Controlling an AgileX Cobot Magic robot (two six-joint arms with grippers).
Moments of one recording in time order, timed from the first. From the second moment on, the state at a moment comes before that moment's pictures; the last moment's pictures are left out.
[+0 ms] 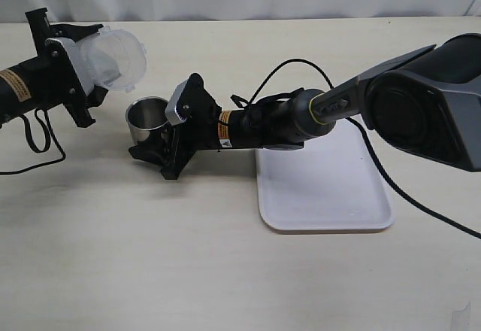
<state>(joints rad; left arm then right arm) 0.00 2.00 -0.76 0.68 -1.00 0.87 0.54 2.49 -1.46 -1.05 -0.85 0.57</state>
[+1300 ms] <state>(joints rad) -0.01 2.00 -0.77 0.73 -1.01 1.02 0.54 2.49 -1.46 -1.05 -0.85 0.57</state>
